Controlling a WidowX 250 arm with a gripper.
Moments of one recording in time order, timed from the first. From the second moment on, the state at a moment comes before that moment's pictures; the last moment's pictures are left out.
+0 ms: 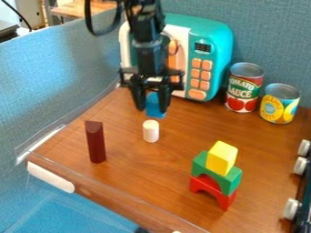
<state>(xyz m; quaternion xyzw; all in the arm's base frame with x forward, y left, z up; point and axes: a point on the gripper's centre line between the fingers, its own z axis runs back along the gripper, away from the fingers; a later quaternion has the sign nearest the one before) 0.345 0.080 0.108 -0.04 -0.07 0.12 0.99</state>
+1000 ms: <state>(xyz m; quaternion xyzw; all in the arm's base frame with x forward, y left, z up) 0.283 -0.034 0.183 -0.13 -0.05 -0.08 0.99</state>
